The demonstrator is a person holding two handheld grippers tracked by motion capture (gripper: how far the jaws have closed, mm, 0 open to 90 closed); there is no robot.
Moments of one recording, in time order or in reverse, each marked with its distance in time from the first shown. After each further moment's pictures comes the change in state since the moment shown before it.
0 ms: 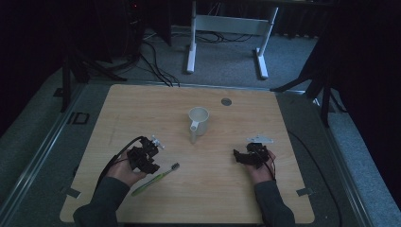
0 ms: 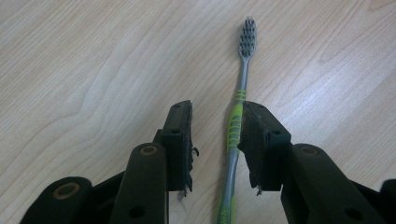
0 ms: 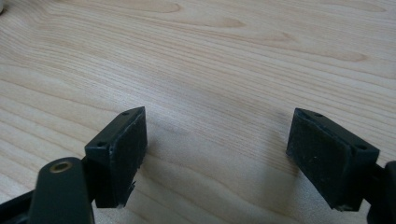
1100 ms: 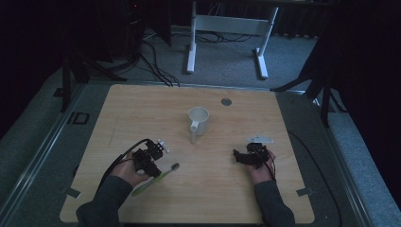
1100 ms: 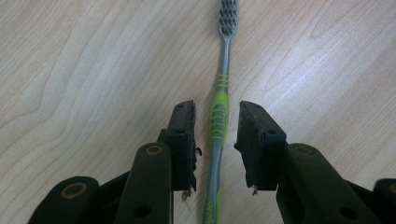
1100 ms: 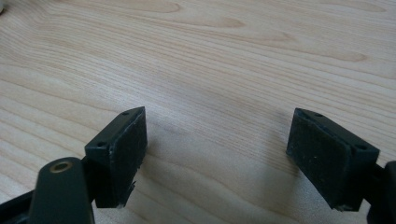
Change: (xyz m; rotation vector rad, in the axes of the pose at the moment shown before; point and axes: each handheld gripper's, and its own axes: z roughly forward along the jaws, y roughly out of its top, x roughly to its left) left arm -0.006 0.007 0.015 0.104 -0.060 0.033; right arm 0.000 0.000 0.000 0.000 0.000 0.000
